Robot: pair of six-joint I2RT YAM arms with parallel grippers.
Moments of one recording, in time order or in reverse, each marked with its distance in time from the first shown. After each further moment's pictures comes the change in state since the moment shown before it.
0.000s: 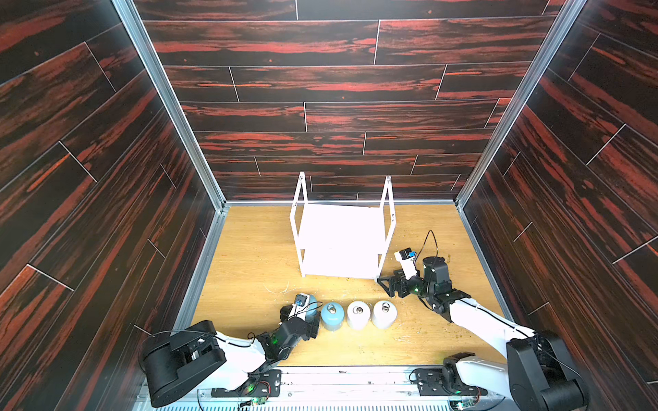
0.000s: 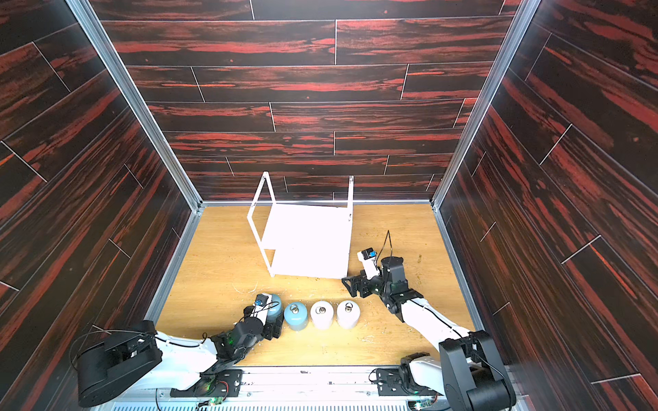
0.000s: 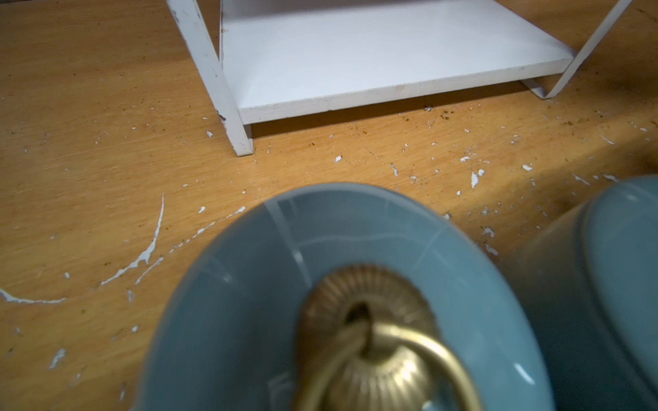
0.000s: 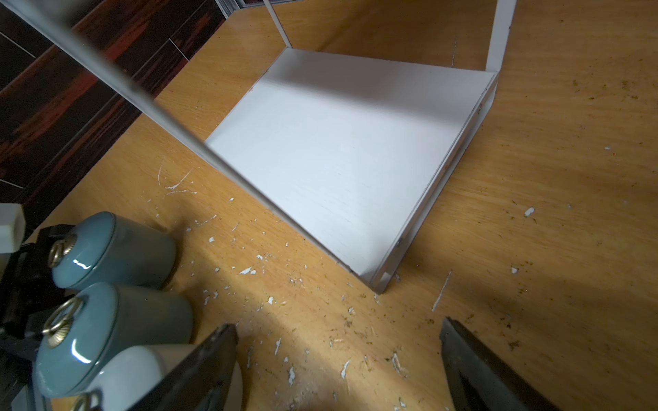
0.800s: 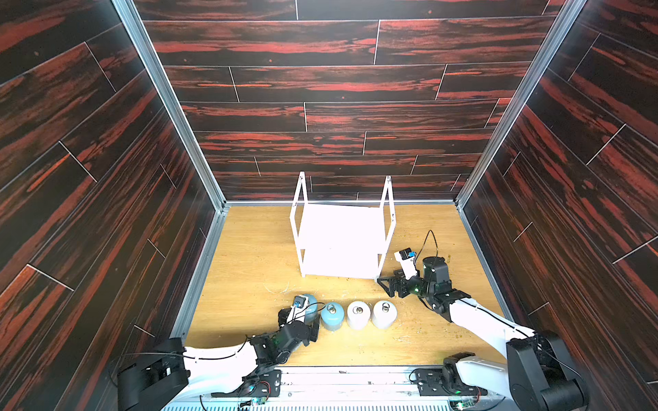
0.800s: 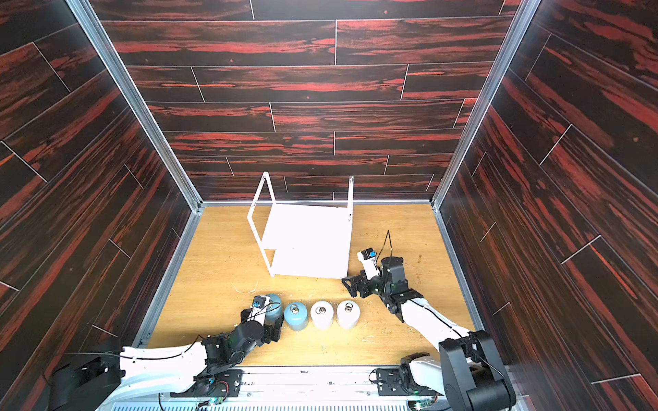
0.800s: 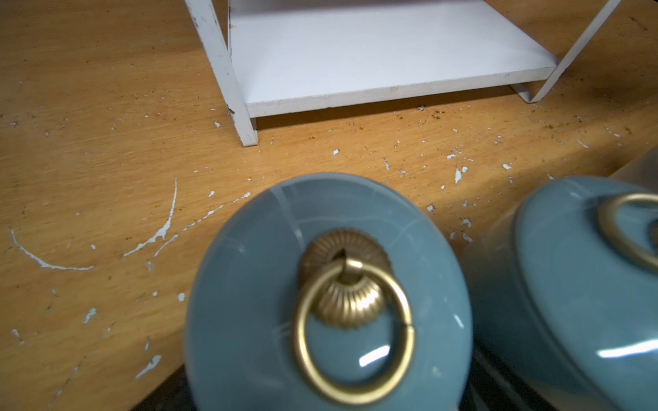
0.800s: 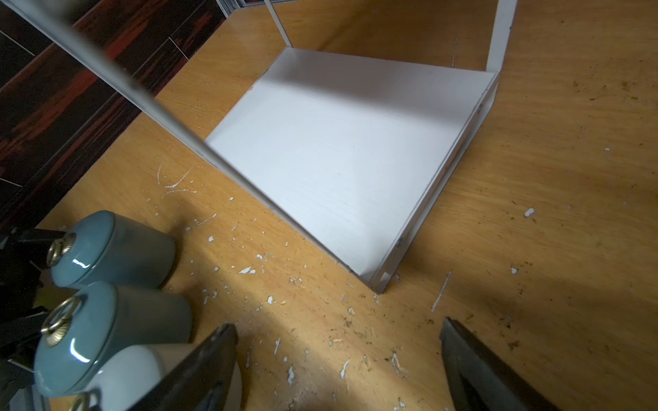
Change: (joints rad) left arm -0.079 -0.275 0.052 -0.380 -0.058 -0.119; right arm 0.000 0.001 0.000 0.000 0.000 -0.007
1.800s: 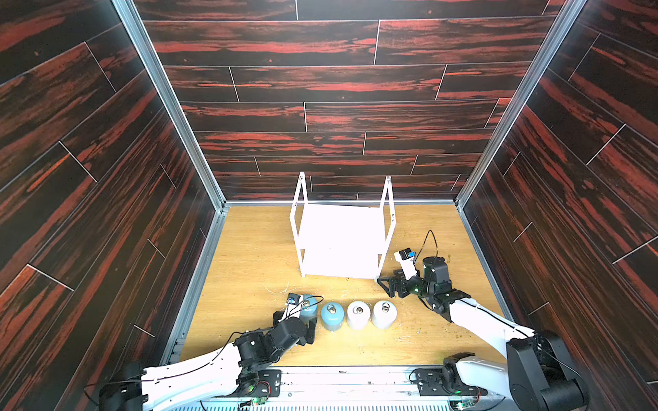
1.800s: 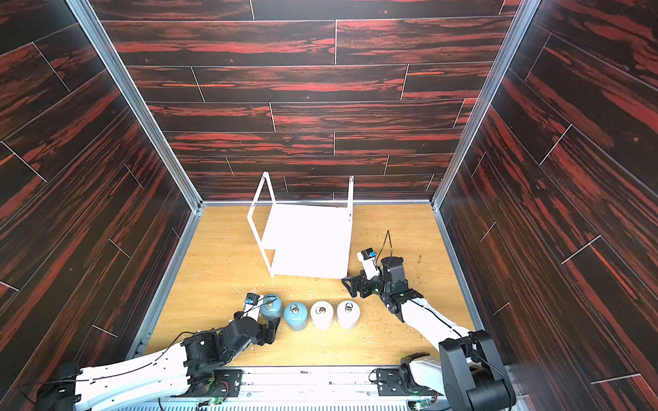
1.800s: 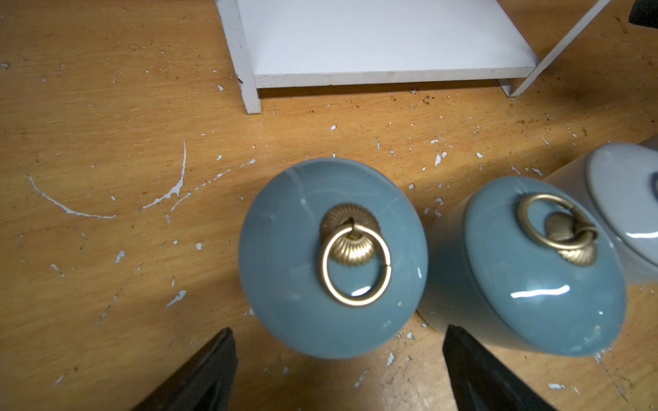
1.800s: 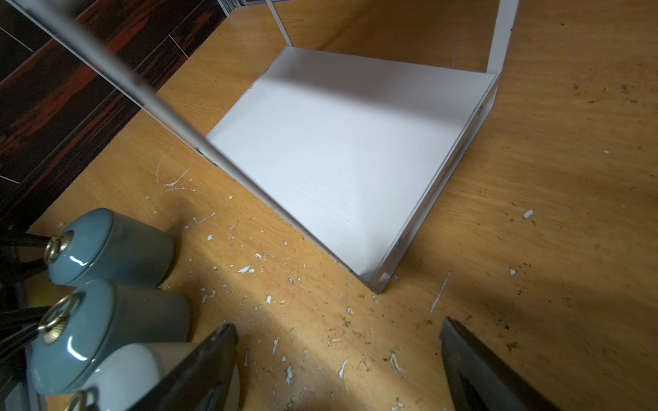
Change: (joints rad) left arm -0.009 -0.284 0.159 -0.568 0.101 -0.153; right arm 0.000 0.000 0.000 0.000 0.001 -0.008
